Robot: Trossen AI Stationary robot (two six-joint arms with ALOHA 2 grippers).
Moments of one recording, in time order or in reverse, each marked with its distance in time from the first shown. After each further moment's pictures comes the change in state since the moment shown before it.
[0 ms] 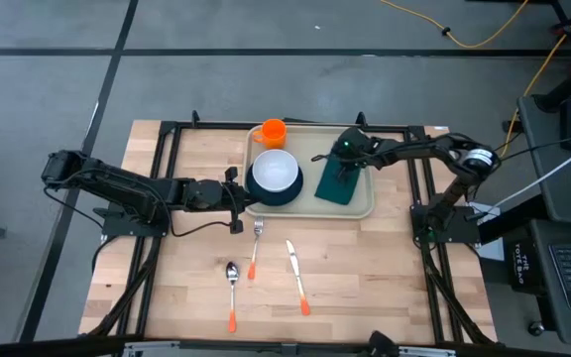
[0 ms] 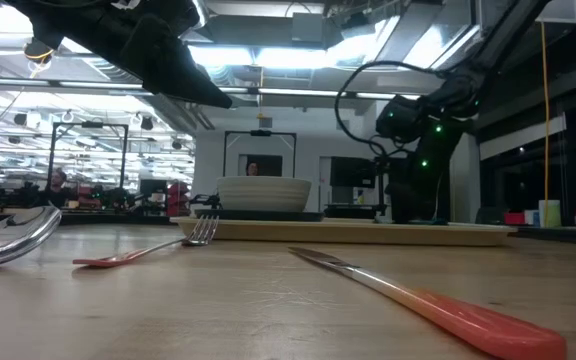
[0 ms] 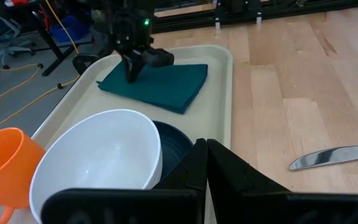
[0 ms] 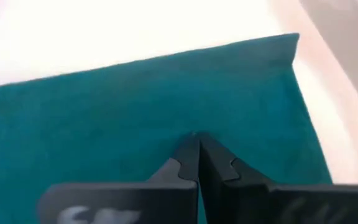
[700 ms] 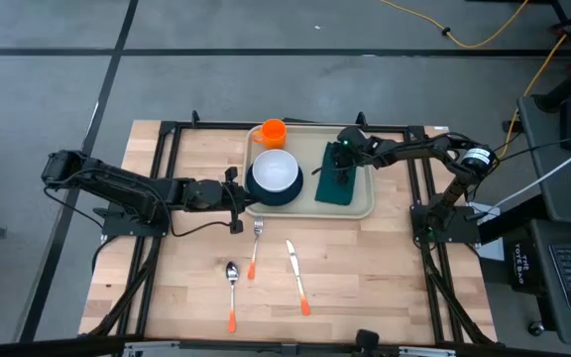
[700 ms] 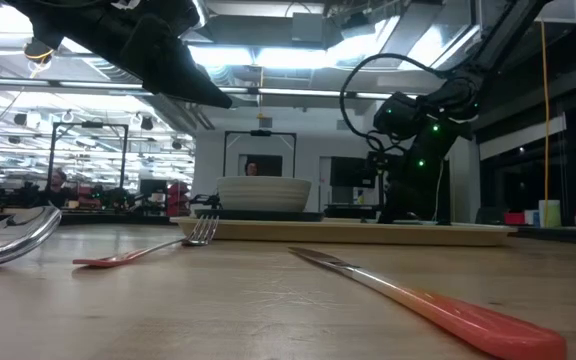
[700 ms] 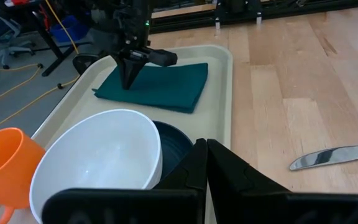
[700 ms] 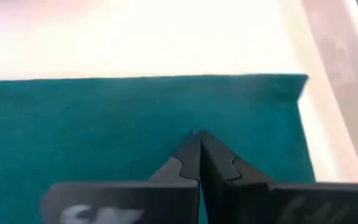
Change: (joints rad) left arm 0.000 0.000 0.000 0.000 0.000 0.000; right arm 0.001 0.010 -0.002 0.110 -0.104 -0.280
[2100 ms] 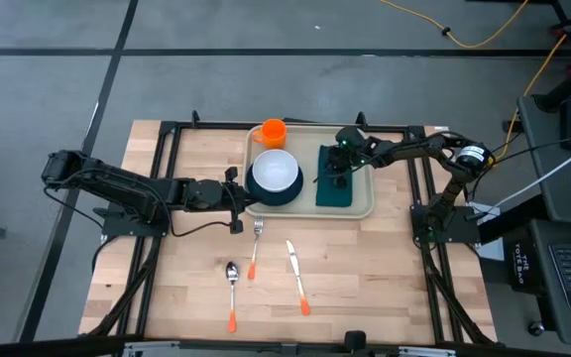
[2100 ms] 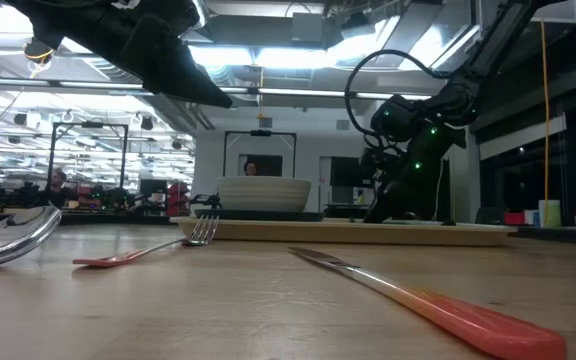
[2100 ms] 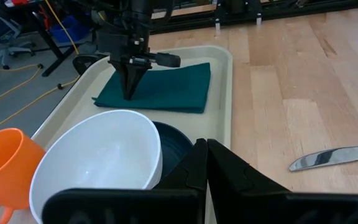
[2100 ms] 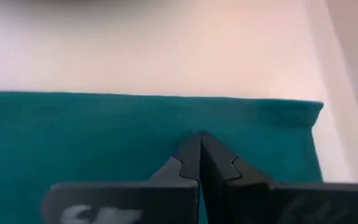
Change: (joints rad) left arm 0.000 0.000 0.000 0.002 0.000 0.000; right arm 0.000 0.043 0.000 0.101 -0.166 -0.148
